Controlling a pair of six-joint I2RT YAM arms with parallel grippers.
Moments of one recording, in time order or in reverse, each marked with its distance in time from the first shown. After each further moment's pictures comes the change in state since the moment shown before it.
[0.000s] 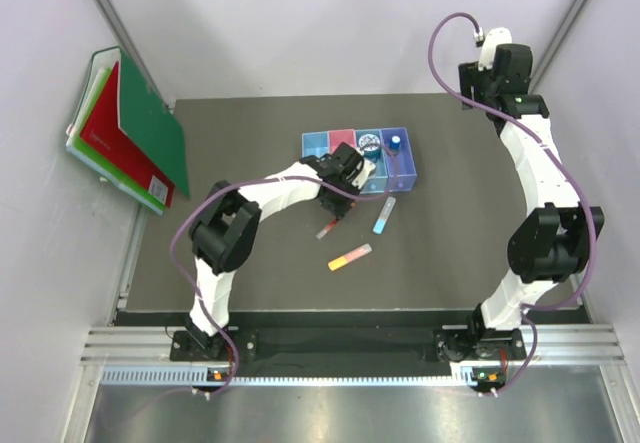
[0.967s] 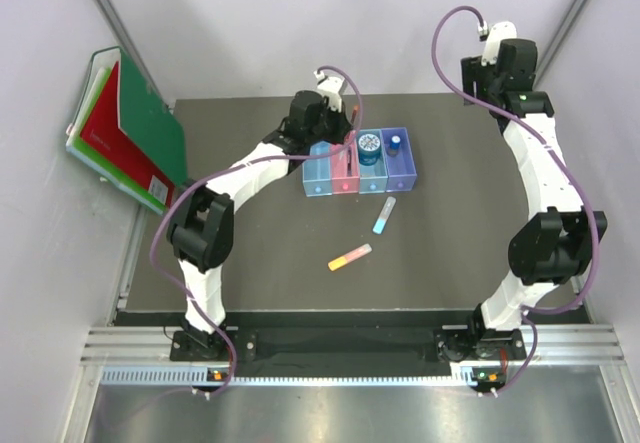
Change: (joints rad) left arm 0.193 -0.094 0.047 0.674 0.110 -0.148; right arm 0.001 -0.014 0.038 -0.030 -0.006 0.014
